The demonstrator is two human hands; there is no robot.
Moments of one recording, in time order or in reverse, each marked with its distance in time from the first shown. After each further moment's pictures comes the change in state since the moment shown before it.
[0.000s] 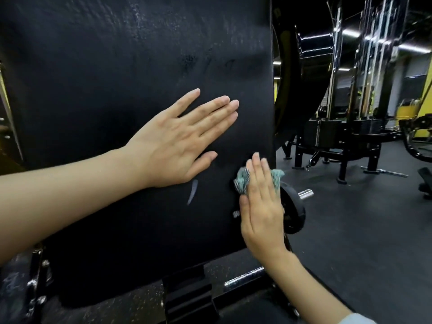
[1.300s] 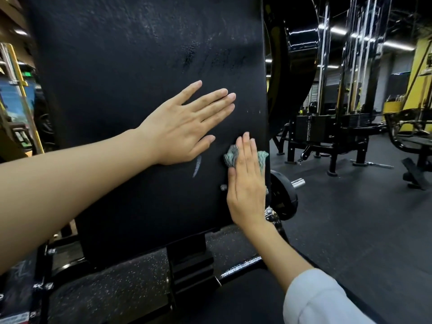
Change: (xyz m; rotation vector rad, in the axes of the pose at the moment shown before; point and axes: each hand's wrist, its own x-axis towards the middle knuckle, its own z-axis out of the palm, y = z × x) left_hand -0.007 0.001 -0.001 -0.013 -0.042 0.036; right_hand 0.004 -0.030 0.014 0.002 0.047 0.130
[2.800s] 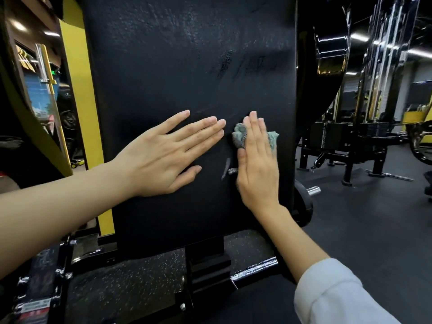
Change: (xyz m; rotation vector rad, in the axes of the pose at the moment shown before) left_hand -0.087 -0.002 -0.013 -0.013 -0.007 -0.013; right_hand 0.039 -0.030 0.007 -0.013 0.002 -0.139
